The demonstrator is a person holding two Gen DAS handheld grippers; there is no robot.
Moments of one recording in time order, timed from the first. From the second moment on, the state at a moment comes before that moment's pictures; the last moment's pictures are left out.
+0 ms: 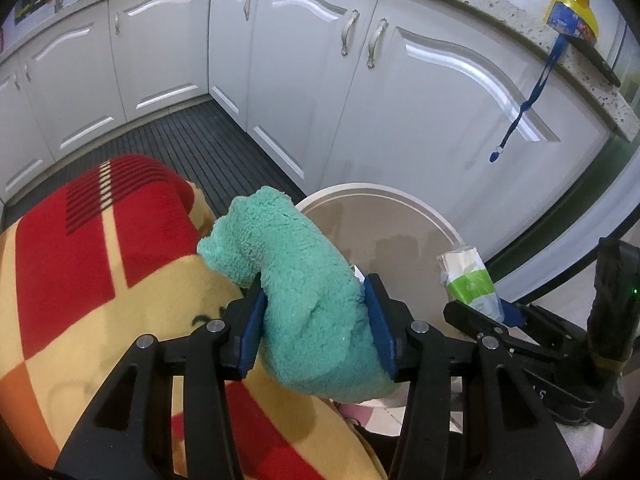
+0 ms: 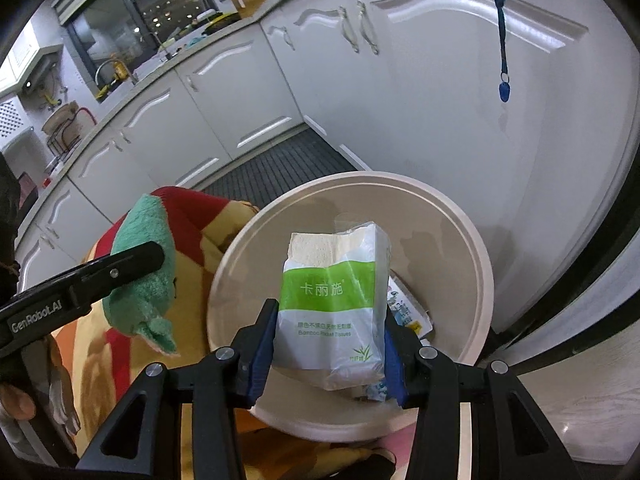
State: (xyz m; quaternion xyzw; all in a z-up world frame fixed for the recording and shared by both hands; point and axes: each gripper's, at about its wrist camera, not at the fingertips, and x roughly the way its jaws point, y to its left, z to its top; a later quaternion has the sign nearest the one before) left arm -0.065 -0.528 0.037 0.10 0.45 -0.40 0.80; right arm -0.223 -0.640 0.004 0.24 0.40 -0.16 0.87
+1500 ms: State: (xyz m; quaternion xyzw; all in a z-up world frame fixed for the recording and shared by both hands) left arm -0.136 -0.366 0.112 0.07 0.30 -0.28 0.91; right arm -0.267 -0.520 0.094 0.13 0.27 -0.22 0.93
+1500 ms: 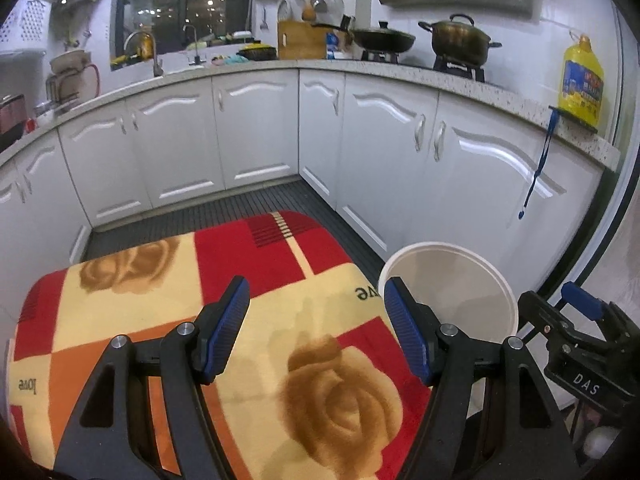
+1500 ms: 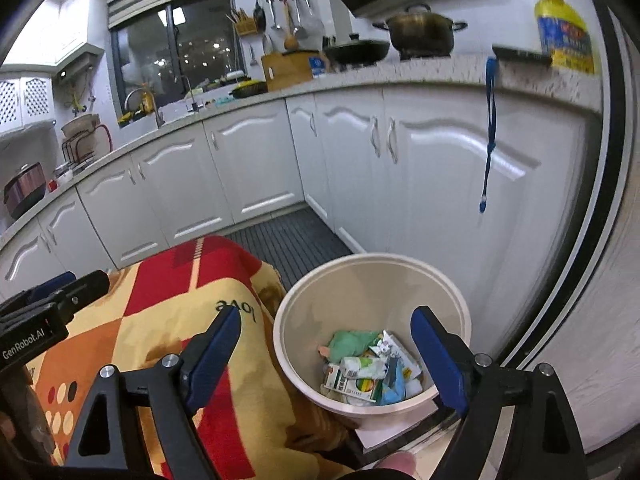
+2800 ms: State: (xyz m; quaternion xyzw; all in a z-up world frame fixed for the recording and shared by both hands) left arm -0.175 -0.314 0.167 0.02 0.18 -0.26 0.95; right arm -0.289 -0.480 0.144 0.09 0.20 -0.21 0.95
